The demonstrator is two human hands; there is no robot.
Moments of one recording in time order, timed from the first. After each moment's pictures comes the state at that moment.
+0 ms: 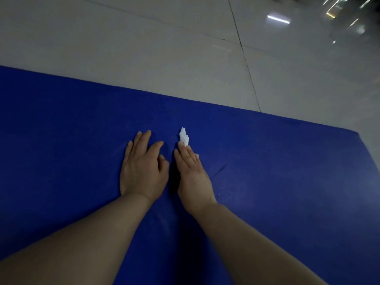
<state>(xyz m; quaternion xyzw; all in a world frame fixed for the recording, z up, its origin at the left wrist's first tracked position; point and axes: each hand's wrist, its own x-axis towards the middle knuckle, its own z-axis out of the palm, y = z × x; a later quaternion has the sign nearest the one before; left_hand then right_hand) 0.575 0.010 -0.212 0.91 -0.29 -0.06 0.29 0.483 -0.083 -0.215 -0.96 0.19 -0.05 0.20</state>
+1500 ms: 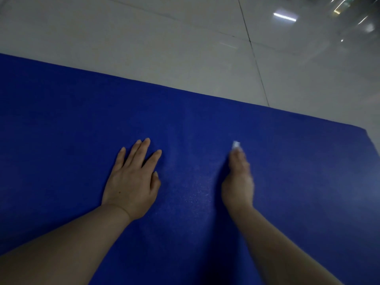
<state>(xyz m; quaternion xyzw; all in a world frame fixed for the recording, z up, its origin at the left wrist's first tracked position) 0.573 0.090 -0.222 0.90 -0.41 -0.06 0.11 0.431 -0.100 -0.216 -0.89 0.42 -0.09 0.13</state>
